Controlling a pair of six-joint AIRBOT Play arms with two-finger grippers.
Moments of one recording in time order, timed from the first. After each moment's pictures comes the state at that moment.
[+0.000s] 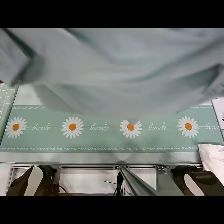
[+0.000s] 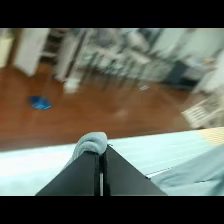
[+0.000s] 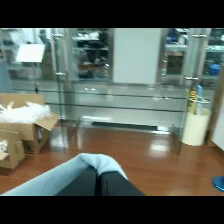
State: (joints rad) left arm 0.68 -0.76 1.72 0.20 -1.44 -1.43; right arm 0.03 -0.69 1.89 -1.41 1.13 1.53
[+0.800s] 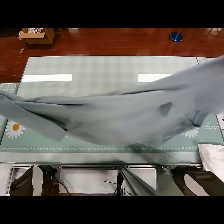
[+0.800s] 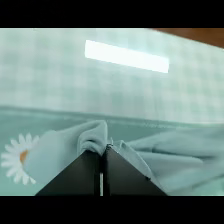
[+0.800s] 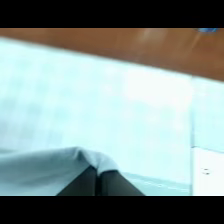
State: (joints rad) left arm 0.71 -0.48 1.44 0.70 -1.82 -1.56; right arm 0.03 -0.93 1.91 -1.53 1.67 1.43
